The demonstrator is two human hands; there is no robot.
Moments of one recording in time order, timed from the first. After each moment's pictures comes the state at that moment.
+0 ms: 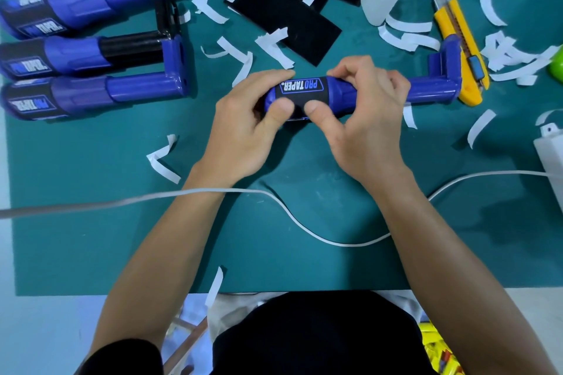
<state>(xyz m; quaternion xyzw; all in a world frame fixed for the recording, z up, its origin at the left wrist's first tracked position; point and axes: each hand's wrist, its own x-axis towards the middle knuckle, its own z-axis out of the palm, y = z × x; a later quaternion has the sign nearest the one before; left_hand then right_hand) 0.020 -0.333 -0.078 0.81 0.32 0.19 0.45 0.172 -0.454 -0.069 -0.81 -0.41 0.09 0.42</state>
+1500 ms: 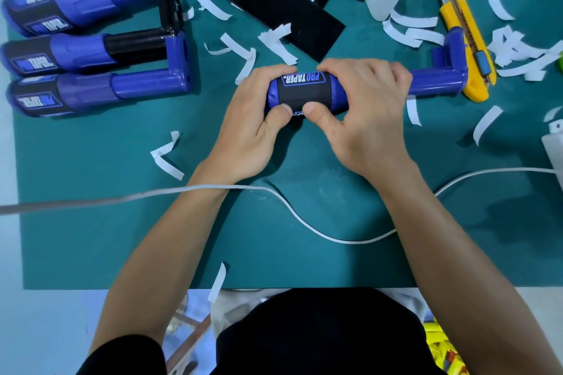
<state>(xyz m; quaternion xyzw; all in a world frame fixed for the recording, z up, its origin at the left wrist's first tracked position) 0.020 -0.337 -0.077 0.81 0.33 0.13 0.47 0.178 -0.454 -0.072 -0.80 -0.50 0.06 0.32</state>
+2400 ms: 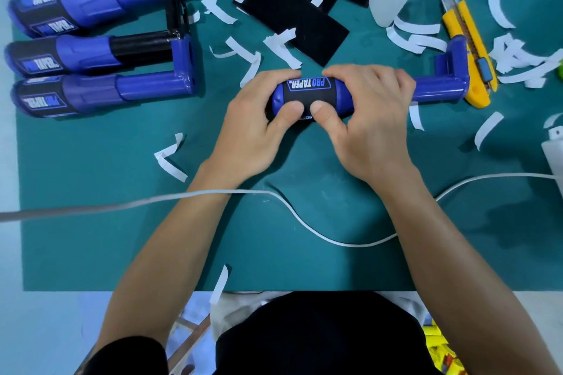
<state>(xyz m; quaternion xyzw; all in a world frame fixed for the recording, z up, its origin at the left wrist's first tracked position) 0.019 -0.333 -0.082 0.82 0.32 0.16 0.44 0.173 -0.454 -0.066 -0.81 -0.48 0.06 0.33</state>
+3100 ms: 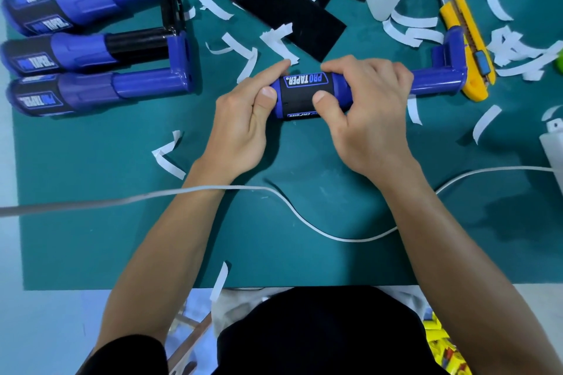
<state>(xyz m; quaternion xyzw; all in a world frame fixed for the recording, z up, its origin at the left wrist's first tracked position) 0.011 -0.331 -0.087 0.82 0.32 0.20 0.44 0.172 -0.452 -0.061 -0.82 -0.46 0.08 0.33</state>
